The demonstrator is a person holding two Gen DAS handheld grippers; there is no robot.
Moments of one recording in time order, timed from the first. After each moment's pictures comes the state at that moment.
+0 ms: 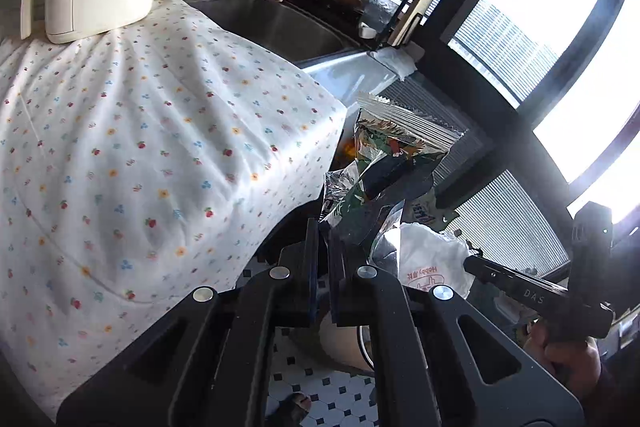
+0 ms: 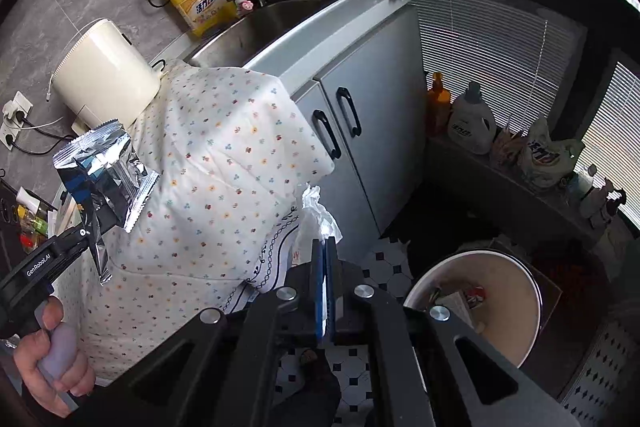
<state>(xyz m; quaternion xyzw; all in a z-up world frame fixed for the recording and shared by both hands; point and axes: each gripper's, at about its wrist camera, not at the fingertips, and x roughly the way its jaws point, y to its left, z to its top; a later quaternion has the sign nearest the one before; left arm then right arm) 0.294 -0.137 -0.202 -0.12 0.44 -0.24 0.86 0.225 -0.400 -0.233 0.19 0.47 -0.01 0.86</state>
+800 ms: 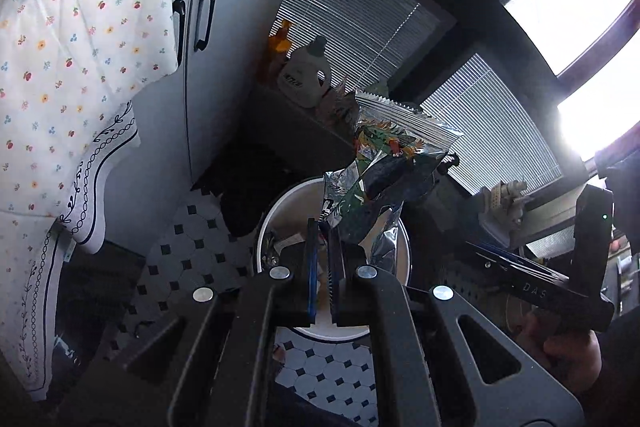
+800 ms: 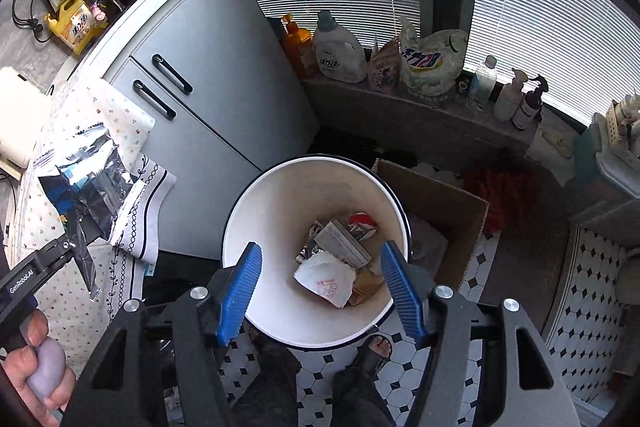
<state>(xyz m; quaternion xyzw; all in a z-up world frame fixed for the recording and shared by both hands) 0.233 -0.324 -0.304 -0.05 0.53 -0.32 0.78 0.098 -0.556 -0.343 0.25 0.52 -0.14 0.81</state>
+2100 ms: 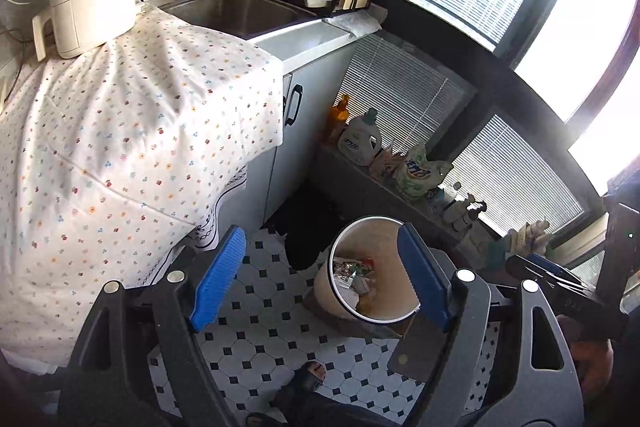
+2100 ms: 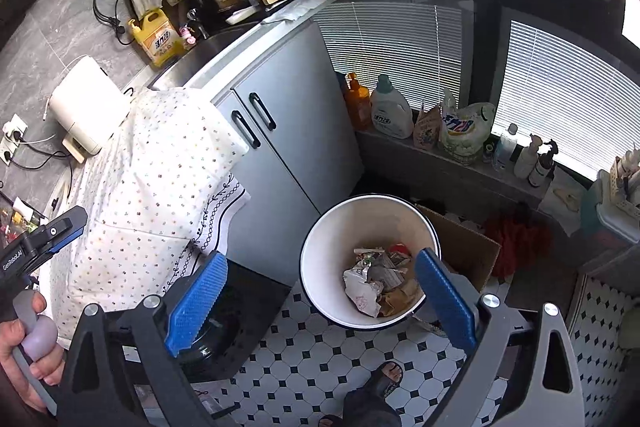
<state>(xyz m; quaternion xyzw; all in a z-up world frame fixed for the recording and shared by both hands) 0.162 -0.195 -0.153 -0.04 0.45 -0.21 0.87 0.046 -0.479 -0.207 0.21 0.44 -0.08 0.87</state>
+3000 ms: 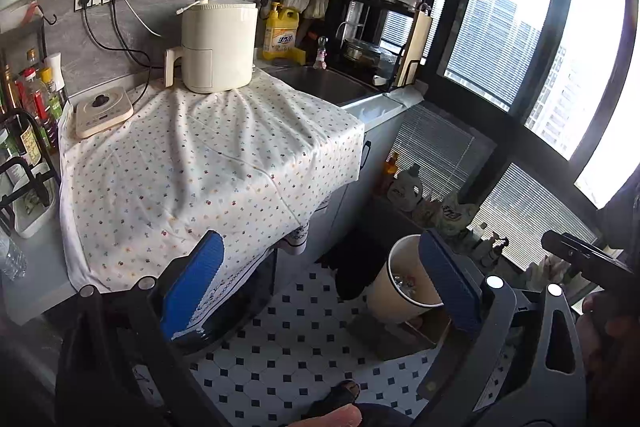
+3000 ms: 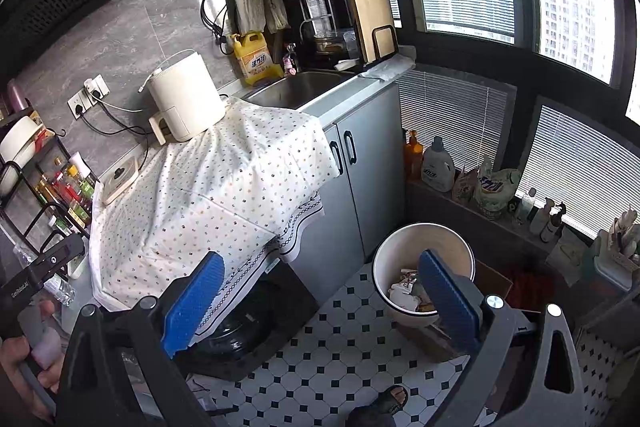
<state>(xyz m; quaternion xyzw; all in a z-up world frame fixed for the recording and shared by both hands) -0.004 -0.029 -0.063 -0.06 0.34 -0.12 0.93 -0.065 -0.334 -0.084 0.13 0.35 -0.02 0.93</state>
